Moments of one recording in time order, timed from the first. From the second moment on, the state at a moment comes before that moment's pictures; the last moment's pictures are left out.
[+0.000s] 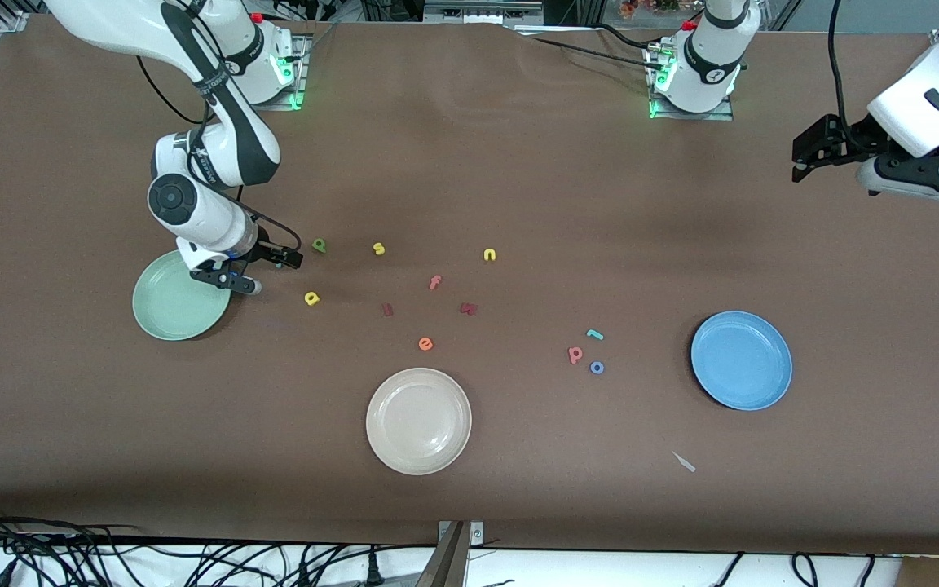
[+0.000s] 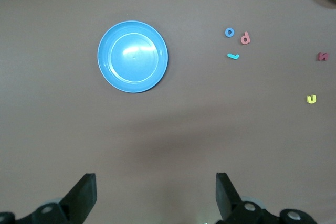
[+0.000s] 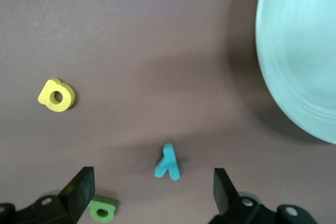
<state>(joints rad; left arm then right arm) 0.00 0.01 -0.12 -1.53 0.01 1.47 0.06 0.04 0.31 0.19 -2.31 -0.03 2.51 0.51</state>
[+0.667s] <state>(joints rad) 0.01 0.02 -0.11 -1.52 0.01 1.47 0.06 0.05 0.29 0.19 -2.27 -0.18 2.38 0.55</state>
